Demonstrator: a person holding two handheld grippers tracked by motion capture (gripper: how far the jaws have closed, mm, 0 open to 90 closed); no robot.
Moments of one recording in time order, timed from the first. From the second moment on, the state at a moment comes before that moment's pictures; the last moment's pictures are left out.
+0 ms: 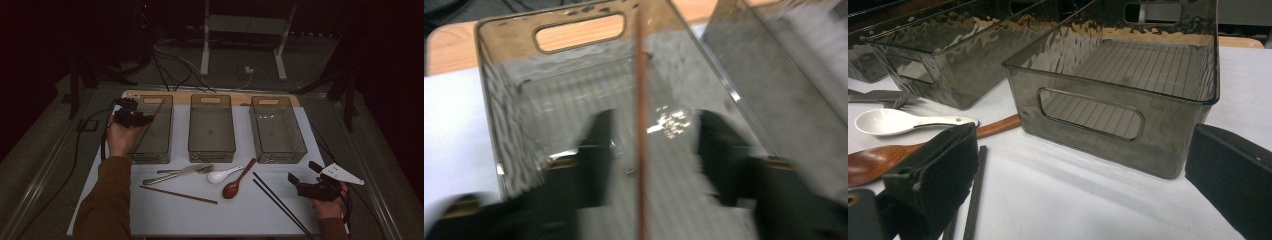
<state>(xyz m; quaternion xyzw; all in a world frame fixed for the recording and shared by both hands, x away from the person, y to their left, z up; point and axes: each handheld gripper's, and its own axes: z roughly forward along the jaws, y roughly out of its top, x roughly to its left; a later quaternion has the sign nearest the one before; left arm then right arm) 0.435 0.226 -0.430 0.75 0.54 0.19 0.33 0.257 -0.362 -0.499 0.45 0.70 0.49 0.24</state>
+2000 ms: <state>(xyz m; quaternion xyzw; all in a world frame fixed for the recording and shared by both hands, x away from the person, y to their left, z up) 0.301 0.154 -0.438 0.90 0.24 0.09 0.34 0.255 -0.363 -0.499 0.46 0.70 0.49 0.25</state>
